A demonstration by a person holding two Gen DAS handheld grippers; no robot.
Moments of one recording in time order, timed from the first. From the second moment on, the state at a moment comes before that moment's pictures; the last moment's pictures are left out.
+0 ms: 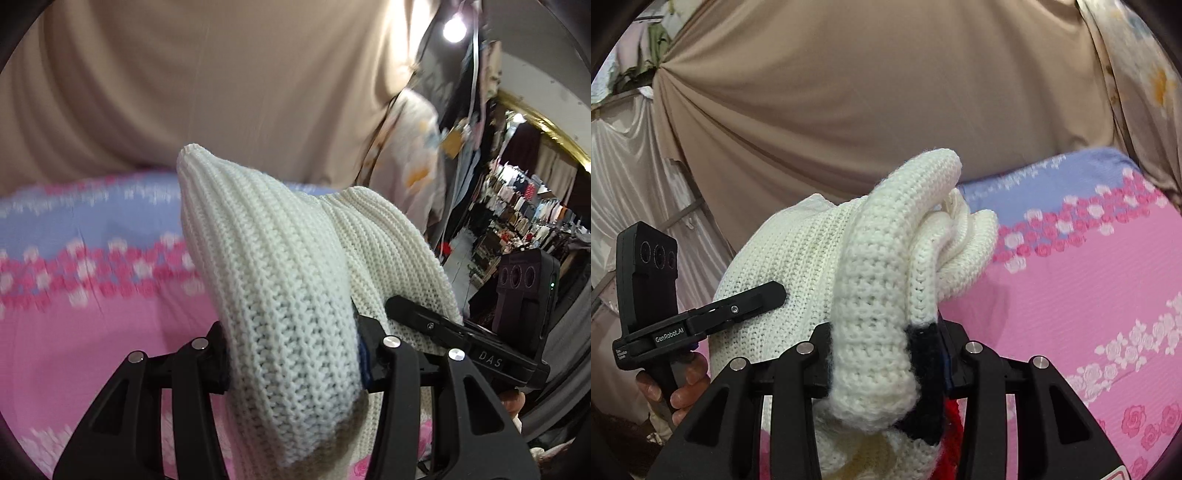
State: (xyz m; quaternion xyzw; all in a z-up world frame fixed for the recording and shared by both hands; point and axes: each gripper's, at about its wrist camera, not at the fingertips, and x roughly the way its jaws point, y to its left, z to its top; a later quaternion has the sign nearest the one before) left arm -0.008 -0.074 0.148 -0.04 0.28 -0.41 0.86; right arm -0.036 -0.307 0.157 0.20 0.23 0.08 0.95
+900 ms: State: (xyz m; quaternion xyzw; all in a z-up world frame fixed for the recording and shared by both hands) left arm 0.207 0.072 0.025 -0.13 0.39 -0.23 0.88; right arm 0.168 -0.262 0.046 0.28 0.32 0.08 0.90
